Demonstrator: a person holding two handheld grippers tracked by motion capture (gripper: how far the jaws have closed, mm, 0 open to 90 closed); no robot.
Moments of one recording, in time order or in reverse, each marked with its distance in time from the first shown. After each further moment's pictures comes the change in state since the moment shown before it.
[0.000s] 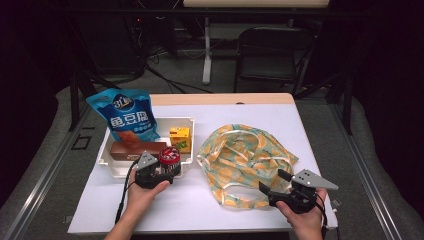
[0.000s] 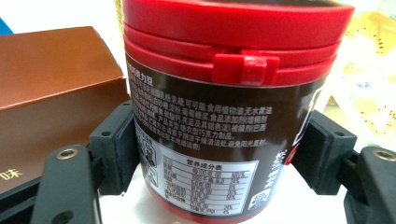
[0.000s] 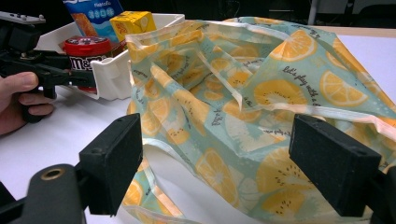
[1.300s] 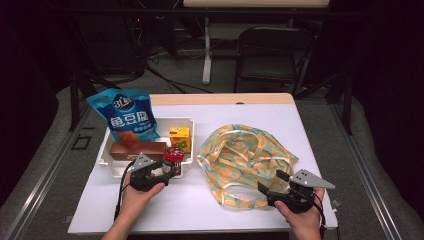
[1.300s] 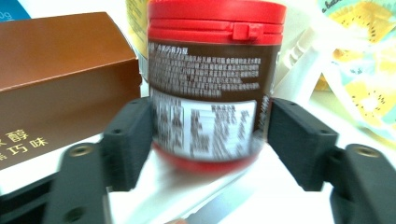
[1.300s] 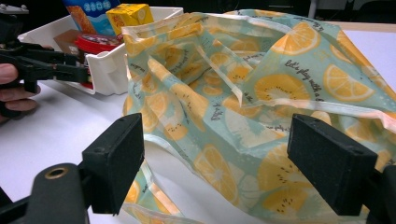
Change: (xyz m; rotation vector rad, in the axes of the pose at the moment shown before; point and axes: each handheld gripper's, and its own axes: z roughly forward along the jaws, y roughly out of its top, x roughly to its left) left arm -0.001 -0.002 -0.012 0.056 0.026 0.009; right arm 0.001 -0.003 0.006 0.012 -0.002 -0.004
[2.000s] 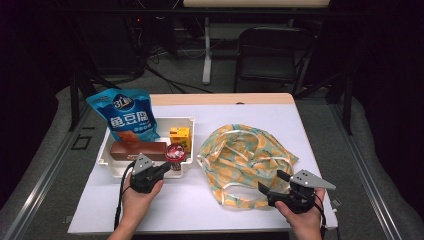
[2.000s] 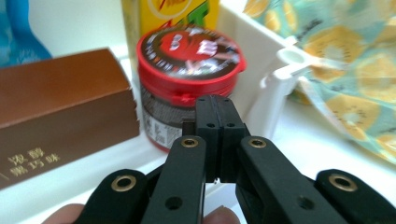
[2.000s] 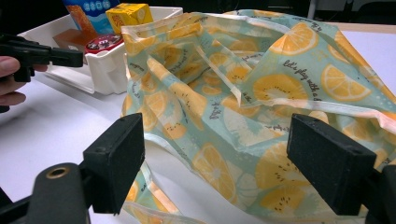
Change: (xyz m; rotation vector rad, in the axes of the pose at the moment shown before) left arm -0.016 0.010 -0.011 -0.030 0.061 -0.002; right arm -0.001 -0.001 -0.001 -0.001 -0.007 -0.003
